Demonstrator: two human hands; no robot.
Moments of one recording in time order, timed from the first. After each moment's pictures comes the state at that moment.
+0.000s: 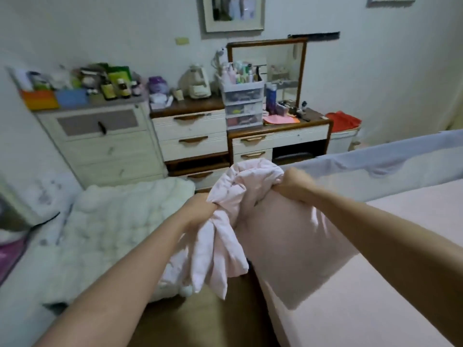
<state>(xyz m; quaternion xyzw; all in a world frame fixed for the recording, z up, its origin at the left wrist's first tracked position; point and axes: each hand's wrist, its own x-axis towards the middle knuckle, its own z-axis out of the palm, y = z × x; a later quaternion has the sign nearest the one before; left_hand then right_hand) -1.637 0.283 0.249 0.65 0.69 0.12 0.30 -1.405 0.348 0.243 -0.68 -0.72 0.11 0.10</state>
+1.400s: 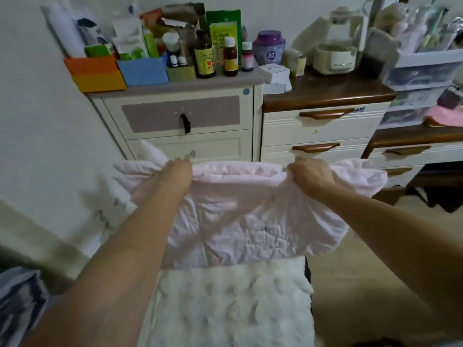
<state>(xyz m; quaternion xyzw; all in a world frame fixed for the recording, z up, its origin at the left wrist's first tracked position) -2.303 0.810 0.192 0.61 0.78 -0.09 -0.03 -2.004 0.876 0.176 -0.54 -0.84 -0.06 0.02</state>
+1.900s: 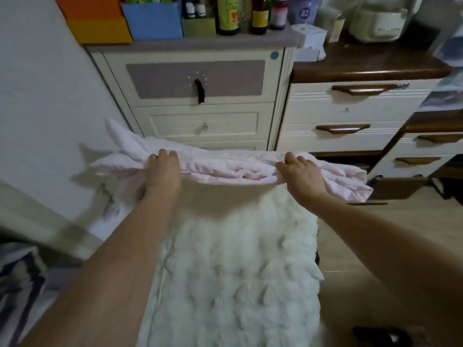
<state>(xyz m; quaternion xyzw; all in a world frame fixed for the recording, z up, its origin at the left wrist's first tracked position) -2.369 0.787 0.132 0.54 0.84 -0.02 -0.05 -2.082 0.868 0.103 -0.48 -0.88 -0.07 0.05</state>
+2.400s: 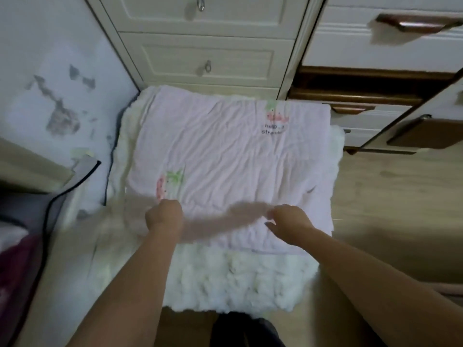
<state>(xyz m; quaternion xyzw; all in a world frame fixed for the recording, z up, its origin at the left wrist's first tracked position) -2.321 0.674 -0.152 0.43 0.84 -0.23 0.22 -2.062 0.760 -0.170 -0.43 -0.85 0.19 -0.24</state>
